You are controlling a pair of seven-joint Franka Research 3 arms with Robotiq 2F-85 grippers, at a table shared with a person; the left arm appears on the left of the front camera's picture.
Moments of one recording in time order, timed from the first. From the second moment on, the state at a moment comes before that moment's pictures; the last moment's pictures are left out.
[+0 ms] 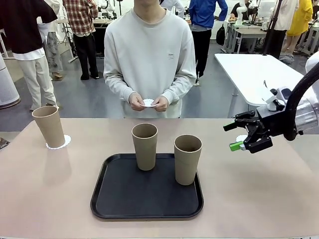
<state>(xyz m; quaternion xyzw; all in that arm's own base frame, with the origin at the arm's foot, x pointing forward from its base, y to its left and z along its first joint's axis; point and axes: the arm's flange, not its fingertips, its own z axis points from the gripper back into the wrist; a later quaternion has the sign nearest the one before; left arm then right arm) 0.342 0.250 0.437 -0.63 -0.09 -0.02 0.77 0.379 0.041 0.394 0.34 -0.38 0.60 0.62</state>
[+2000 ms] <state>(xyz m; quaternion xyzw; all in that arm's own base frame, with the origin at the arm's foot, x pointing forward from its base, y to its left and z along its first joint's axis) 0.342 0.250 0.437 -0.63 -0.09 -0.02 0.77 0.408 0.089 0.297 0.40 -0.37 0.60 0.59</state>
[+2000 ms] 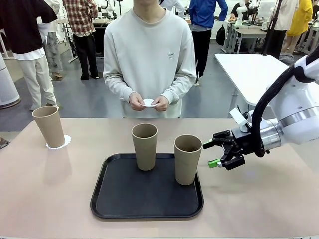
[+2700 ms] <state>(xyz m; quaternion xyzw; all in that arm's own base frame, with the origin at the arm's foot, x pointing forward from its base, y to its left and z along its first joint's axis) 0.342 0.250 0.437 -0.63 -0.09 -0.02 0.77 0.403 0.091 0.294 0.40 -0.36 0.62 0.57</state>
